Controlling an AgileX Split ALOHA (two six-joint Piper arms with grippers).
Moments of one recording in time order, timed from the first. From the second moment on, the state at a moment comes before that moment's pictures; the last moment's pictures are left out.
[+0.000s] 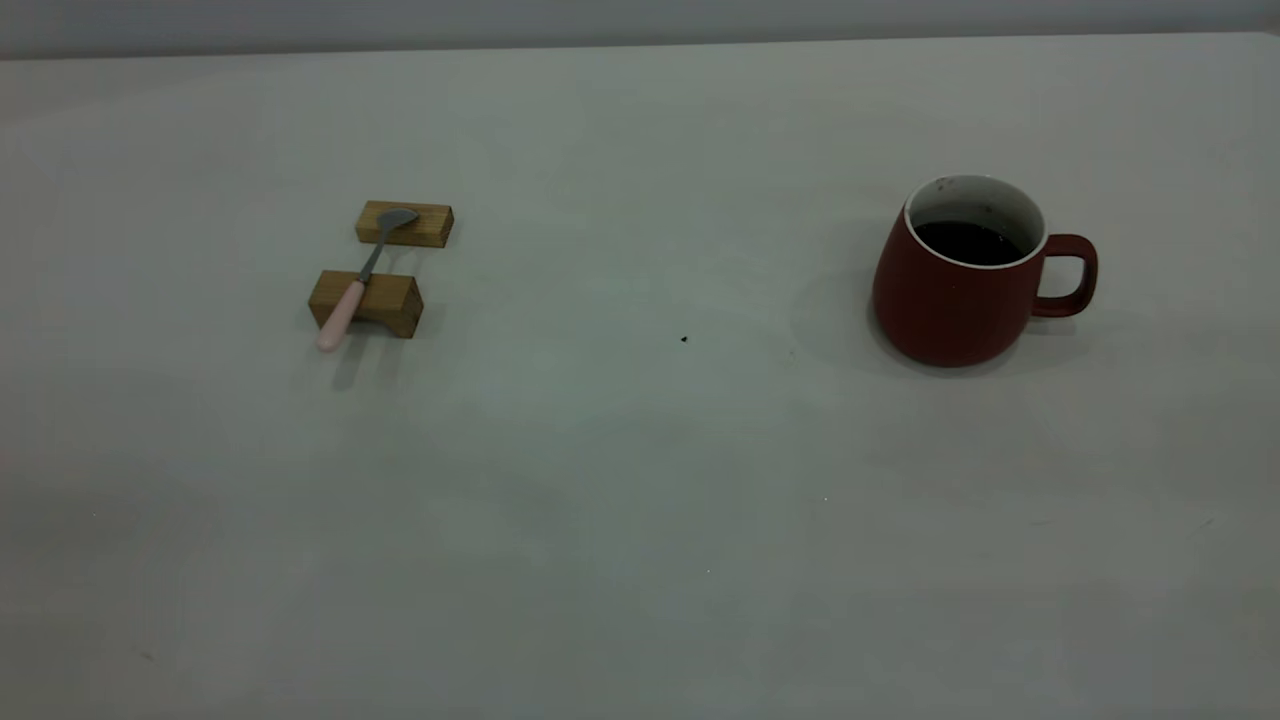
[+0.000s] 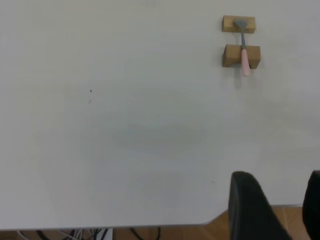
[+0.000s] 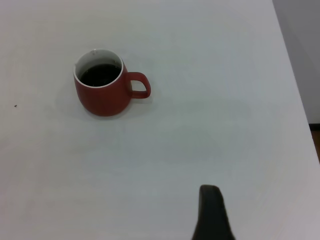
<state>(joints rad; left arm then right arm) 0.01 -0.02 -0.49 -0.01 1.13 0.02 0.00 0.02 -0.47 -0.02 1.13 -0.01</state>
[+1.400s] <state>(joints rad) 0.01 -0.02 -0.49 -0.01 1.13 0.02 0.03 1.64 -0.76 0.45 0.53 -1.28</state>
